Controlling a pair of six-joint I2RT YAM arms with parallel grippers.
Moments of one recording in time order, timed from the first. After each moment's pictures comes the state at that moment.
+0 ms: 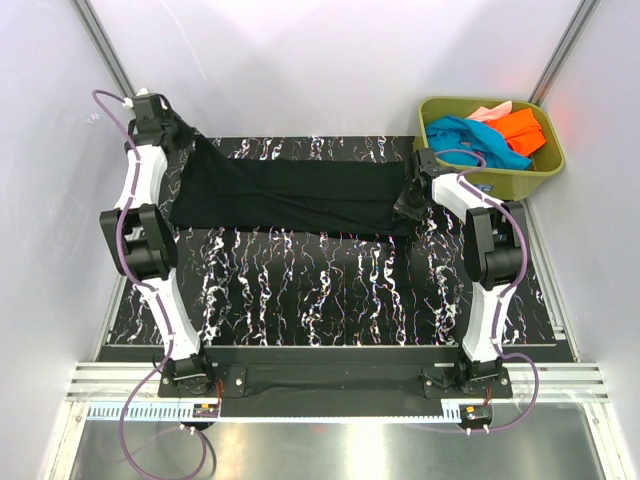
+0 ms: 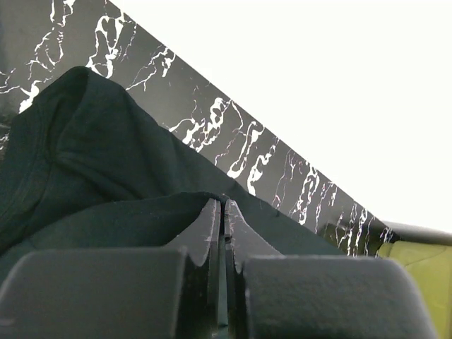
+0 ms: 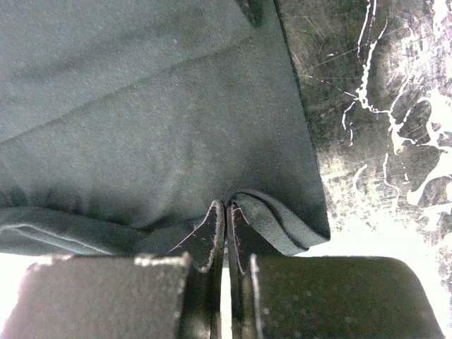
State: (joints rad) left arm 0.19 2.10 1.97 -0.38 0.19 -0.68; right arm 0.19 2.04 1.51 -0.57 -0.06 0.69
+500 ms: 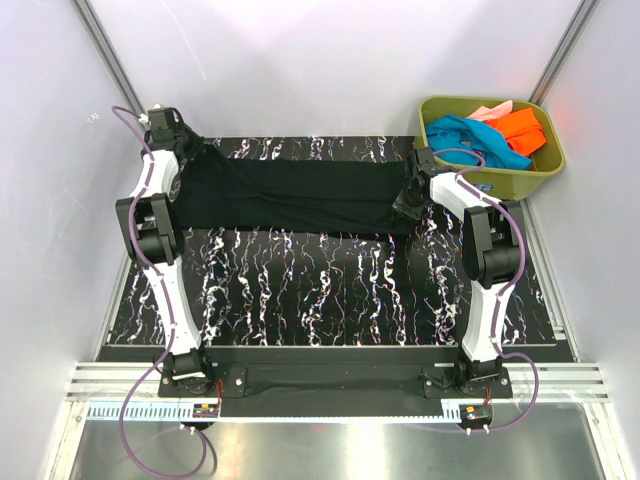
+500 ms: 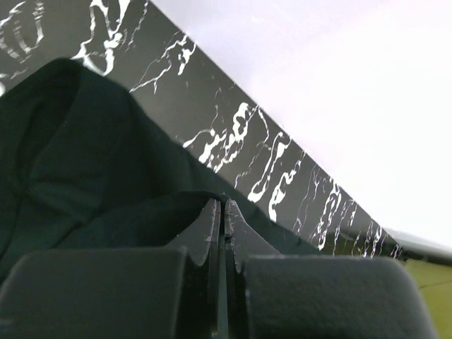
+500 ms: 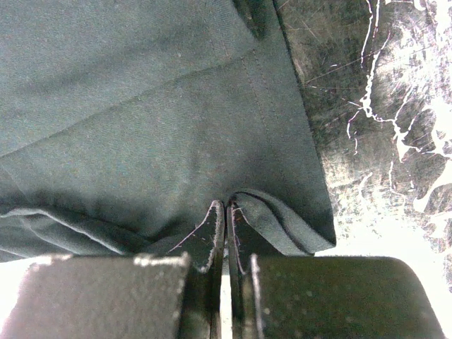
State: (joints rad) left arm 0.19 2.33 2.06 -0.29 0.21 -0.75; right arm 0.20 2.06 1.53 -0.57 -0.04 0.72
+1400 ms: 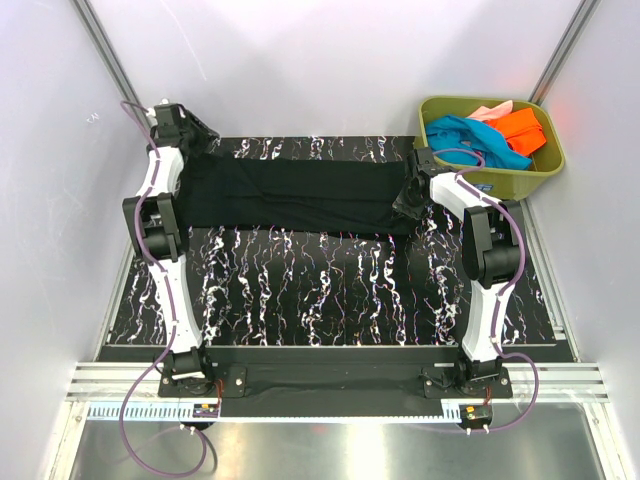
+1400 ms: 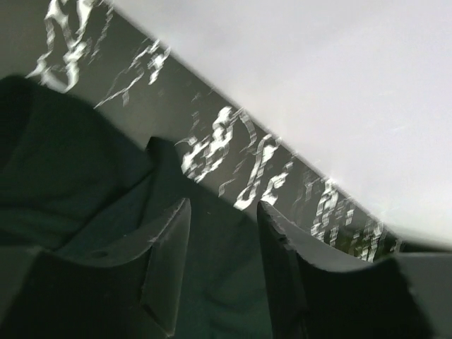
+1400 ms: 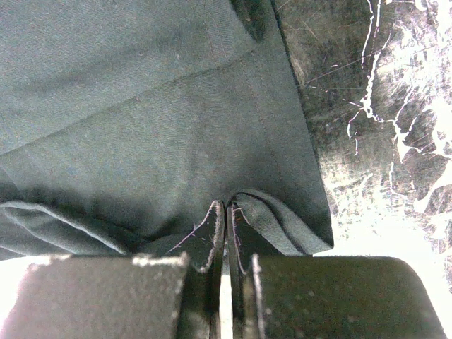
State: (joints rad) left arm 0.17 2.42 2.19 -0.32 0.23 -0.73; right arm 0.20 2.06 1.53 -0.57 -0.04 0.71
